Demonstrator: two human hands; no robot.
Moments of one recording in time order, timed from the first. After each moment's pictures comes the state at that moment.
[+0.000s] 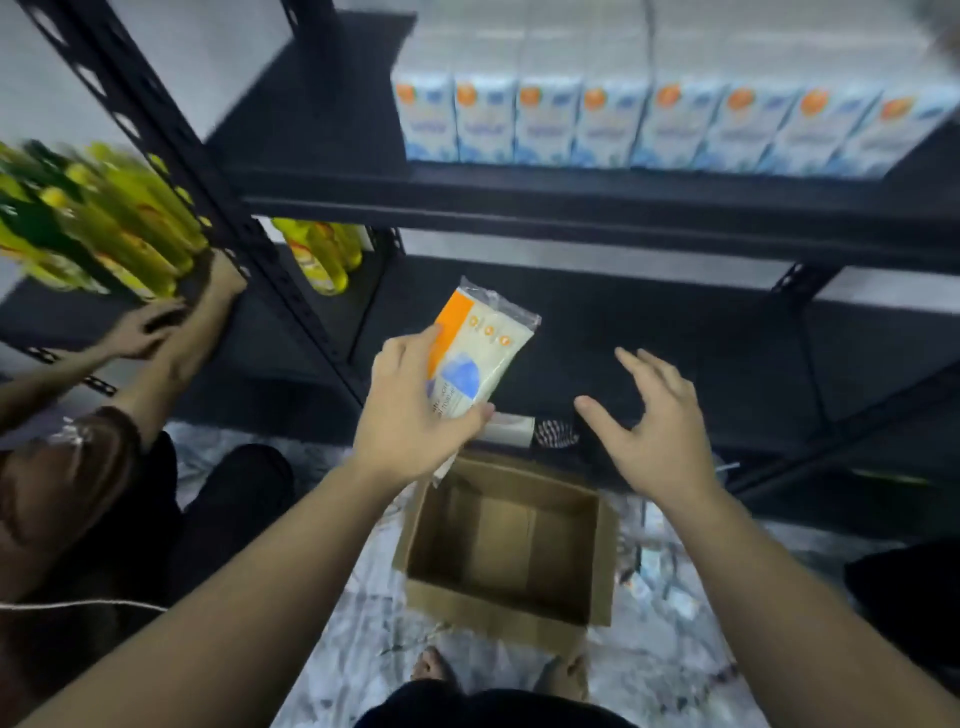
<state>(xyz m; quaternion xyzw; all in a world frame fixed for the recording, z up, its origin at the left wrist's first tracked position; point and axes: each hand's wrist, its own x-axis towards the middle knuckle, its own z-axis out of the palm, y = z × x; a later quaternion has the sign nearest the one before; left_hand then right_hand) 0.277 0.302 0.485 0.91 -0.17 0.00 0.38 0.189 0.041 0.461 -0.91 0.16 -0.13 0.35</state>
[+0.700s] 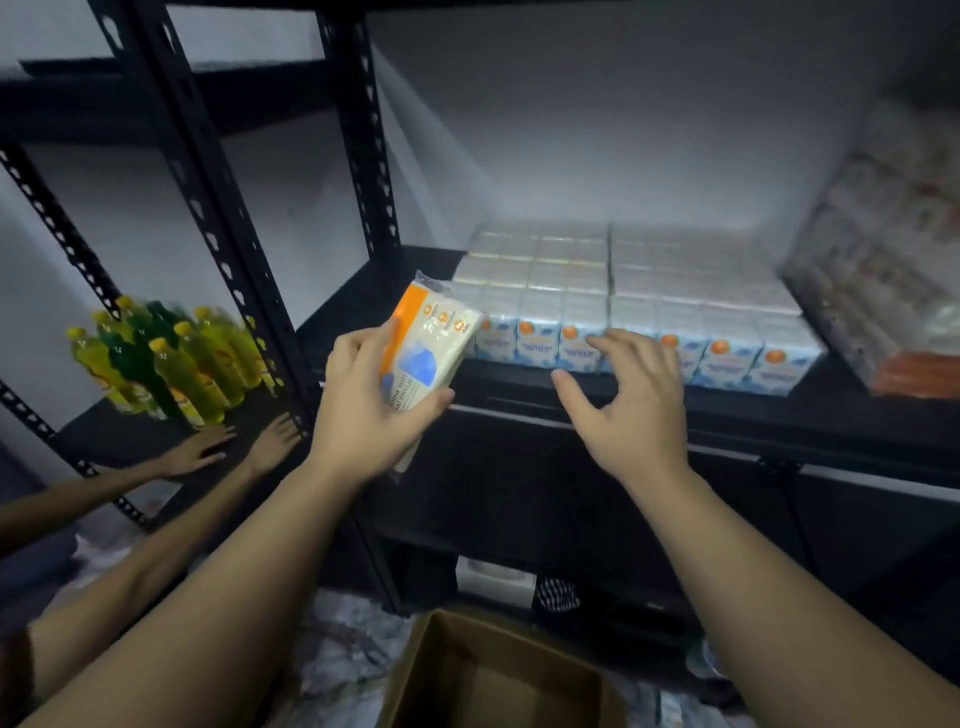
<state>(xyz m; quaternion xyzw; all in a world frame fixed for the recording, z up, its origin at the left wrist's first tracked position) 0.332 0.311 0.643 0.89 -0.16 0.20 0.37 0.286 0.035 0.624 -0.88 0.02 -0.37 0.29</state>
